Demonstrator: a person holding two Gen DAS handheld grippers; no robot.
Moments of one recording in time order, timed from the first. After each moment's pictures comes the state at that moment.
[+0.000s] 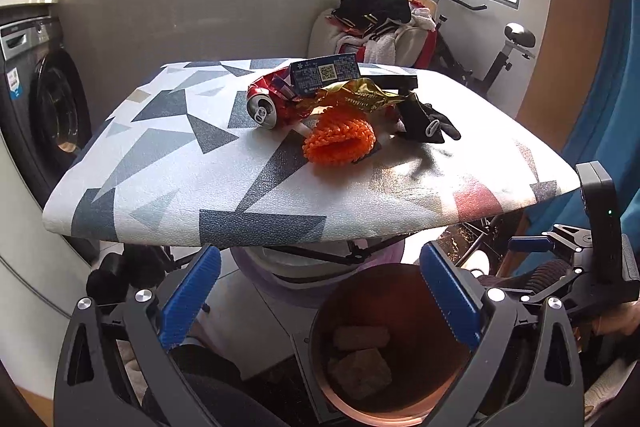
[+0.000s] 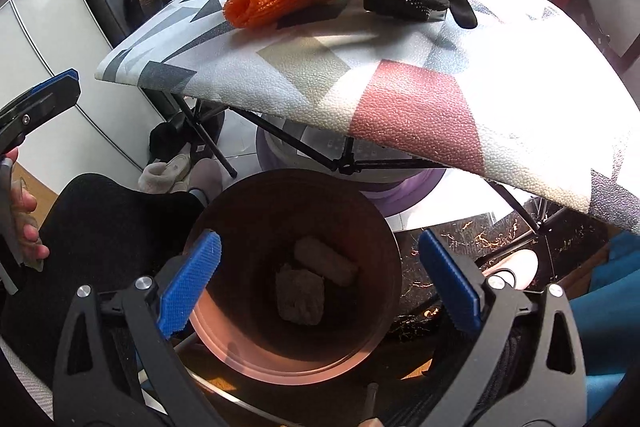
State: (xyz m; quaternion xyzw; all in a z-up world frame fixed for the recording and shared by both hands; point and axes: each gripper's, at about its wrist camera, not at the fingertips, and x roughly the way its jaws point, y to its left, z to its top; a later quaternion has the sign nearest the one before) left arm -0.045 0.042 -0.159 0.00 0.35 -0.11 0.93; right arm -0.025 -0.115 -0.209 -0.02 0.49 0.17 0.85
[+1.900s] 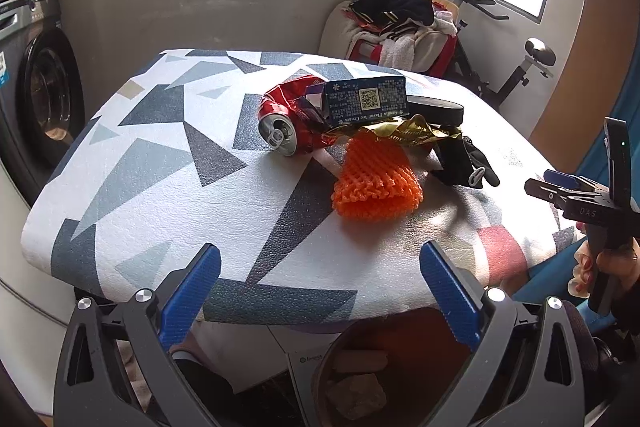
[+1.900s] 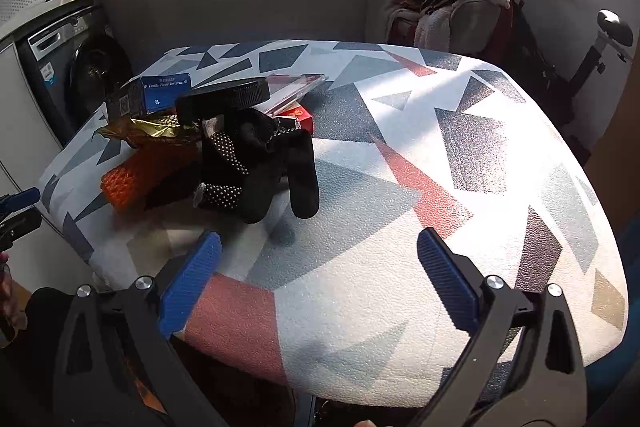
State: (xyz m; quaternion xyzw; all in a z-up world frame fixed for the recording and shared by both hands) left arm 0.039 0.057 -0.155 -0.03 0.38 -0.10 0.92; right arm 0.092 -0.204 -0.145 0.01 0.40 0.08 0.91
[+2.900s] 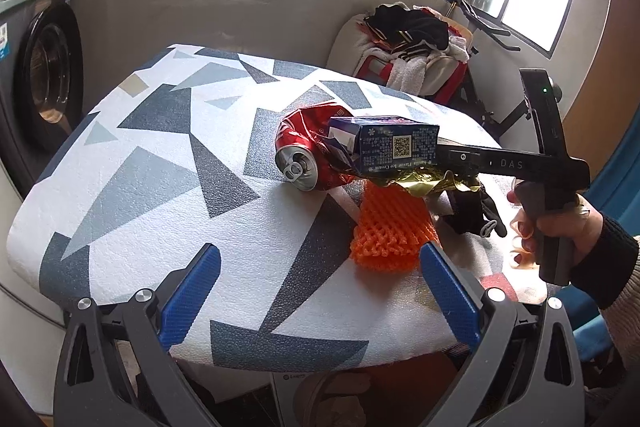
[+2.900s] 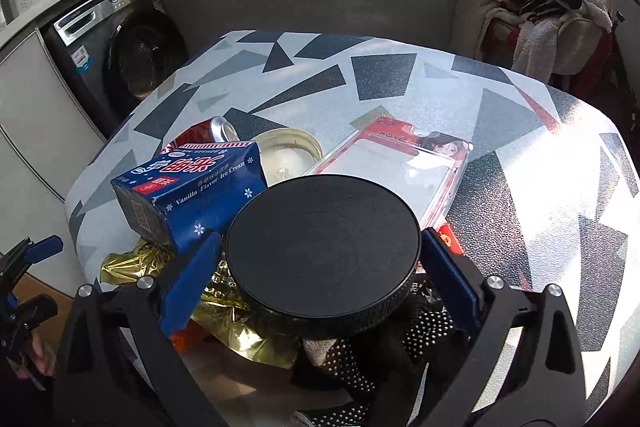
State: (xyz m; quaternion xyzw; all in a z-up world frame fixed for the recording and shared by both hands) left arm 0.081 0.085 -0.145 -0.10 0.37 -0.10 0.92; right arm 0.236 -0.101 -0.136 -0.01 0.44 0.22 0.87
